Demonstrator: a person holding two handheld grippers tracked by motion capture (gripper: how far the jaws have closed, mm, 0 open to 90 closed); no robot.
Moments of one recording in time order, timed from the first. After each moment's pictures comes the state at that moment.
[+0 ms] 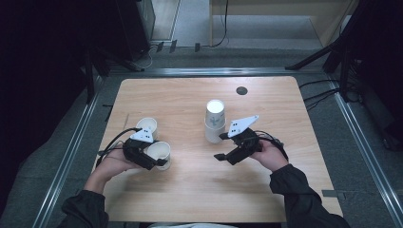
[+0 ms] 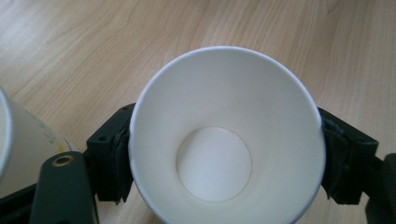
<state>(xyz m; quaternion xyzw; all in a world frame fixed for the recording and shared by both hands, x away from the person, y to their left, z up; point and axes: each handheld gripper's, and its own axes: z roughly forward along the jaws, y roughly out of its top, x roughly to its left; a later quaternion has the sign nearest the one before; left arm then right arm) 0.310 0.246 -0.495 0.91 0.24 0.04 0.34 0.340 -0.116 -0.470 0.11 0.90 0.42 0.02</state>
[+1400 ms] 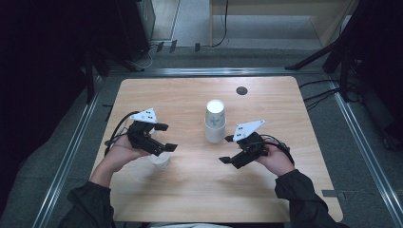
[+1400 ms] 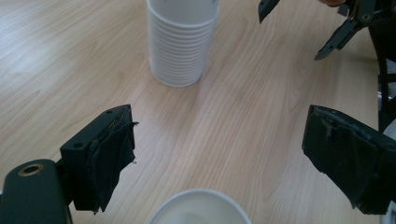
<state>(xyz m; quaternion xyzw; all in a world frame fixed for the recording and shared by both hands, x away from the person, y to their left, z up) 0.323 0.214 -0.435 0.87 0.27 0.03 0.42 0.328 -0.131 -0.471 0.13 0.90 0.41 0.04</state>
